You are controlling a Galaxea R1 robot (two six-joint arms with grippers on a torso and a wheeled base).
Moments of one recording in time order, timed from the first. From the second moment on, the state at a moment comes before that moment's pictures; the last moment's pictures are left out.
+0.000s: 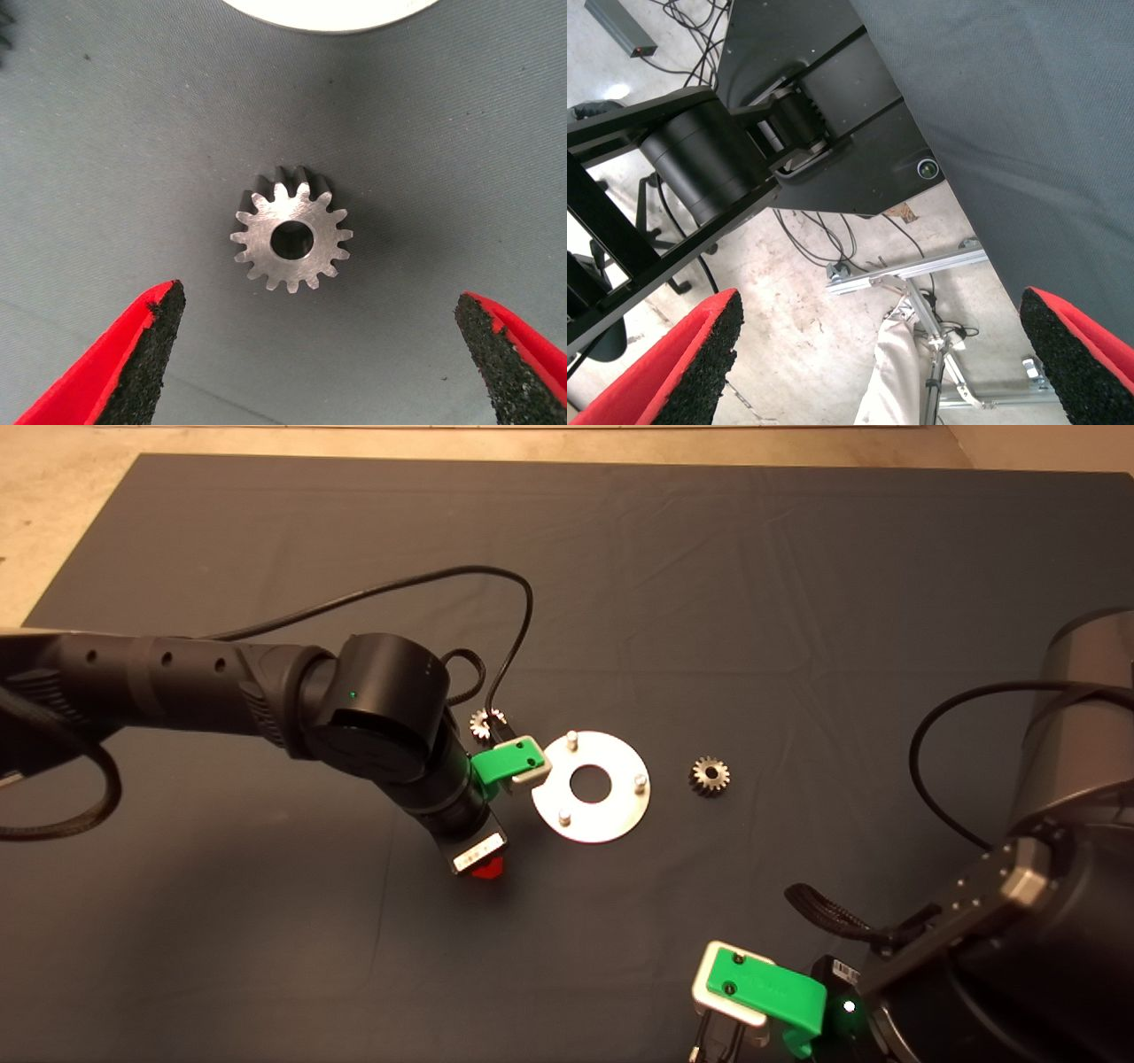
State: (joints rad) left arm -0.32 2.55 -0.84 0.43 1.53 -0.72; right arm 0.31 2.72 -0.36 -0.09 -1.53 1.40
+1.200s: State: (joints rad) left arm -0.28 2.55 -0.90 0.47 1.53 -0.67; right arm 0.31 2.72 -0.36 -0.09 -1.53 1.40
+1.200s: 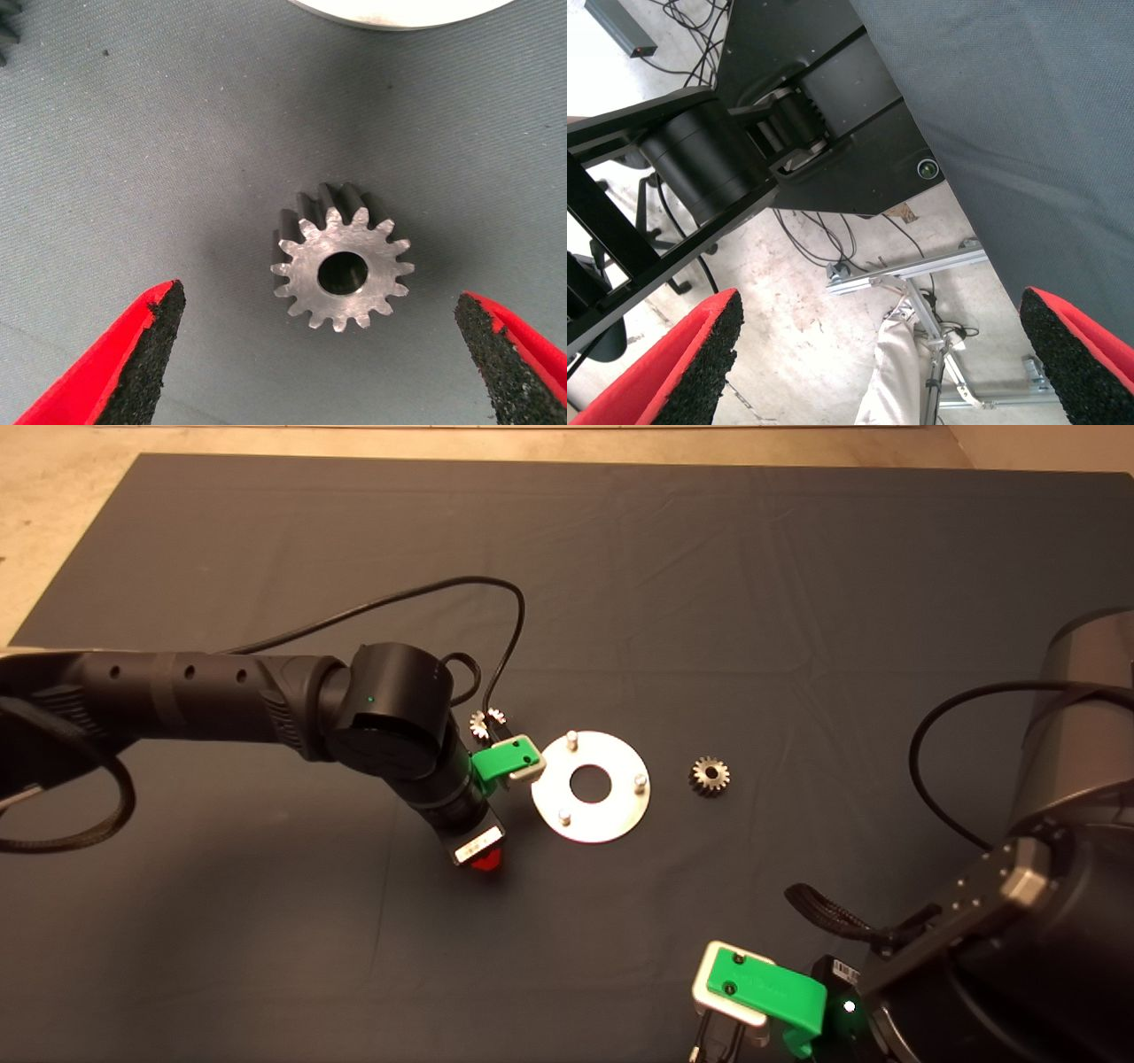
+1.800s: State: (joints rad) left arm -0.25 2.56 -0.91 0.49 1.53 -0.67; right arm 0.31 2.72 -0.36 -0.09 -1.53 1.40
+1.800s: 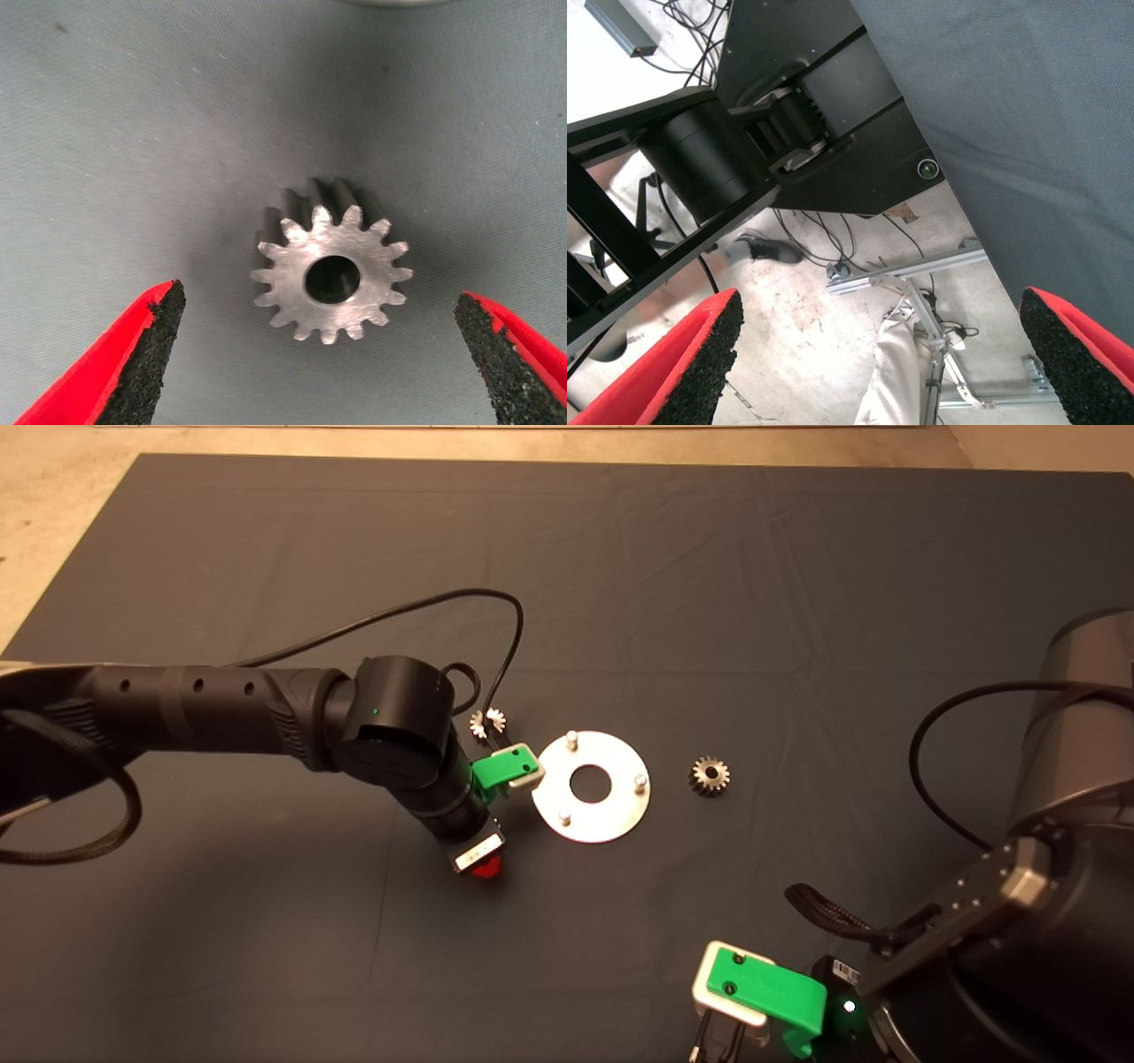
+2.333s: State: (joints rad) left arm -0.25 2.56 -0.91 0.50 1.53 -0.67; right arm 0.31 2.72 -0.36 -0.09 -1.53 1.40
